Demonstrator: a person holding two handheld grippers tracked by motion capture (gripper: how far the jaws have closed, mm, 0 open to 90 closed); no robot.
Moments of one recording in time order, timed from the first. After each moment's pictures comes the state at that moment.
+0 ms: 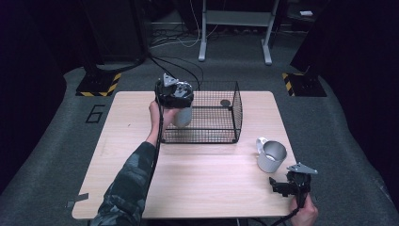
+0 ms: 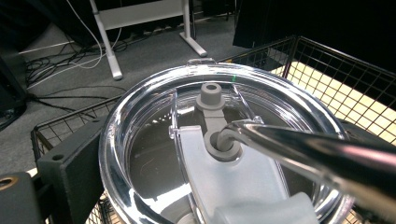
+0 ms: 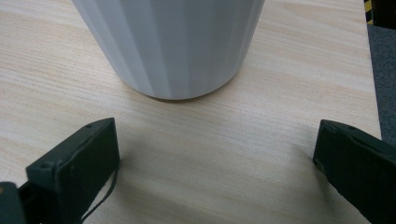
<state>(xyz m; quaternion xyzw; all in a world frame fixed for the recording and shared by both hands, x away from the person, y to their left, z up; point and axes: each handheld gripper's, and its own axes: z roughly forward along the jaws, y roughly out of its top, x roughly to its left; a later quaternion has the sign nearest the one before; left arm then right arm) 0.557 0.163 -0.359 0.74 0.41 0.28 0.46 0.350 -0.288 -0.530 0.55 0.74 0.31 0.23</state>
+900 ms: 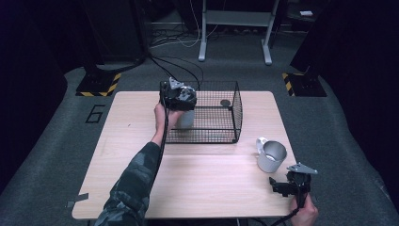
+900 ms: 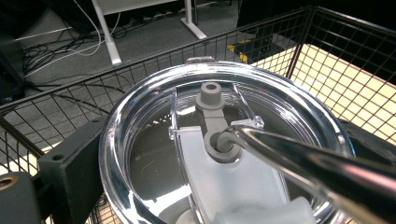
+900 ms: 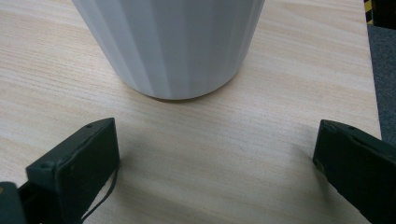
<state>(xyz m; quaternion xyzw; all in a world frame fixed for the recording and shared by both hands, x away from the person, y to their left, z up) 0.571 0.150 -0.384 0.75 0.42 0.27 0.44 0.350 -0.288 -0.530 0.55 0.74 0.31 0.23</state>
